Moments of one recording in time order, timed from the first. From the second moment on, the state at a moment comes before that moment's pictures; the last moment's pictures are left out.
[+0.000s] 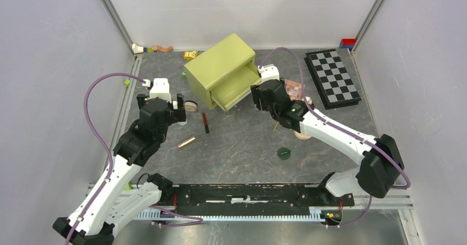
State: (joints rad) left arm -0.50 0.74 0.91 -0.60 -0.57 -0.14; right arm 0.76 1.39 1.09 -0.23 0.47 0.19
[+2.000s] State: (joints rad) left arm -0.48 0.75 0.91 -0.60 -0.53 -0.14; right arm 0.49 1.69 0.96 -0.27 0.32 0.44
